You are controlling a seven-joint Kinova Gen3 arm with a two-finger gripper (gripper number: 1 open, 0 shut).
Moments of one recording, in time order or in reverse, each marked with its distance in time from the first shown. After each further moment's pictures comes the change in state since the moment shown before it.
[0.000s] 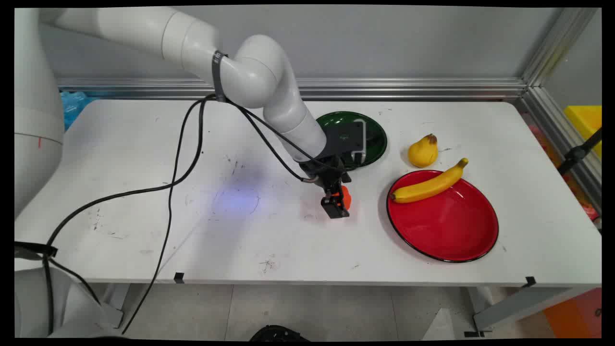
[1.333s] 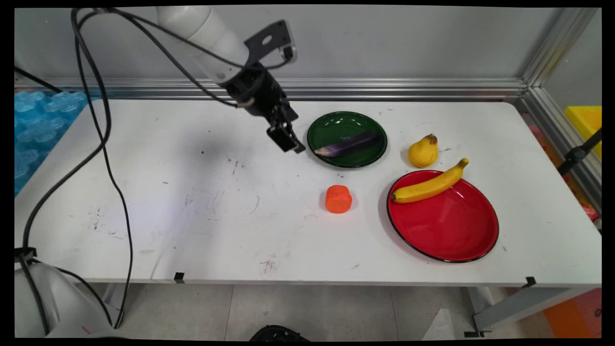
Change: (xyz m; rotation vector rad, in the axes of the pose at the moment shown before) arm -0.058 -0.027 -0.177 0.103 0.064 -0.294
